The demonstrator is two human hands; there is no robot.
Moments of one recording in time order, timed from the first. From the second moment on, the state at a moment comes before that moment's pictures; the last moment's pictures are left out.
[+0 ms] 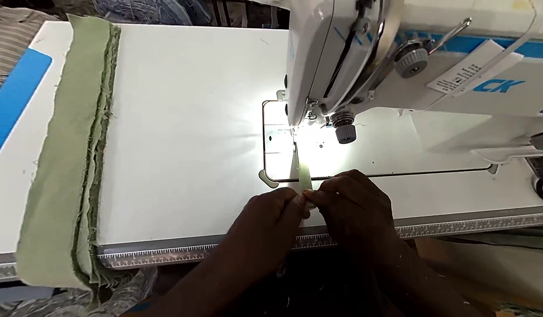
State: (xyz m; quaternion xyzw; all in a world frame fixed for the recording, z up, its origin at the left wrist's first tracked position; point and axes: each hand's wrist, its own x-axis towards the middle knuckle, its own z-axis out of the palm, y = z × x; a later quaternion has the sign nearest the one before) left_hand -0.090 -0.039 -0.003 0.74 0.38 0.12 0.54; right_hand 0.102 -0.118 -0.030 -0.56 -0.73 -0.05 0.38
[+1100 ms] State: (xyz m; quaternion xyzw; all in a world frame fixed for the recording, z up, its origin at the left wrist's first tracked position) left_hand -0.069 0.039 -0.038 0.96 0.21 0.18 0.02; right_hand 0.116 -0.051 -0.049 -0.68 -0.69 -0.03 0.24
